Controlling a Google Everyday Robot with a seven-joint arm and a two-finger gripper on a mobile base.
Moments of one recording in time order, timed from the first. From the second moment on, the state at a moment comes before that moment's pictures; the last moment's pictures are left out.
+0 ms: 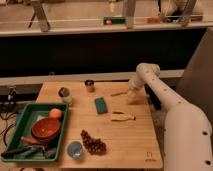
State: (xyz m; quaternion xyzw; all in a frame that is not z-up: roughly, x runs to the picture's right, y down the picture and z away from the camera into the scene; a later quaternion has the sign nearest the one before) arm 0.165 0.029 0.978 -0.25 -0.13 0.11 0.95
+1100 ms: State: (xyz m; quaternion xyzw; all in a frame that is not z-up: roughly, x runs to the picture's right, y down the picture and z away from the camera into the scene) arm 0.148 0.033 0.984 -0.28 -0.15 -0.01 0.95
